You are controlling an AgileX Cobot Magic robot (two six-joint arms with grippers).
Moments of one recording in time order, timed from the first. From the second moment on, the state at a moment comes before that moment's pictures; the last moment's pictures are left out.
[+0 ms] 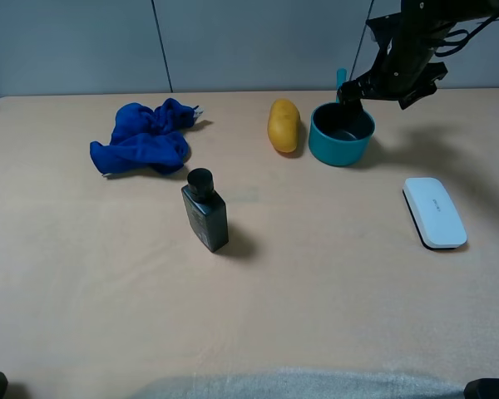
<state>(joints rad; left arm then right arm) 0.05 -0.01 -0.49 -0.05 1.07 0.15 0.26 2.09 -1.46 -0.23 0.64 0.21</state>
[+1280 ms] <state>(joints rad) 0.05 -0.01 -0.49 -0.05 1.07 0.15 0.26 1.75 -1.46 0.07 1.03 0.14</state>
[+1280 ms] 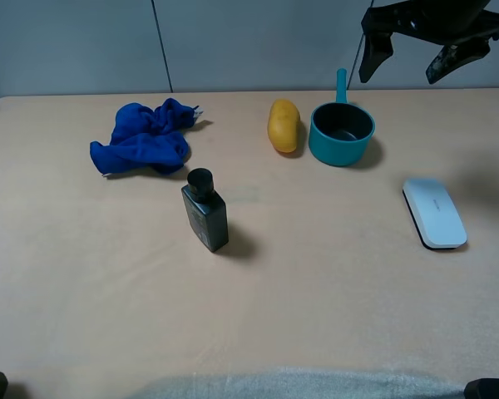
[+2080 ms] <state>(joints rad) 0.05 -0.01 -0.49 -0.05 1.07 0.15 0.26 1.48 -1.45 0.11 1.21 0.11</state>
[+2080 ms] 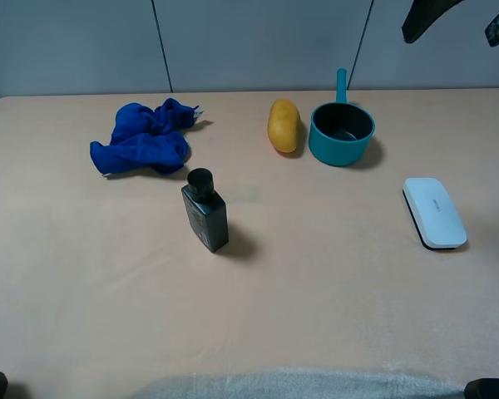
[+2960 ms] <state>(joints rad) 0.05 -0.01 -0.49 -0.05 1.07 0.15 0.26 0.96 -1.10 0.12 1.22 0.10</state>
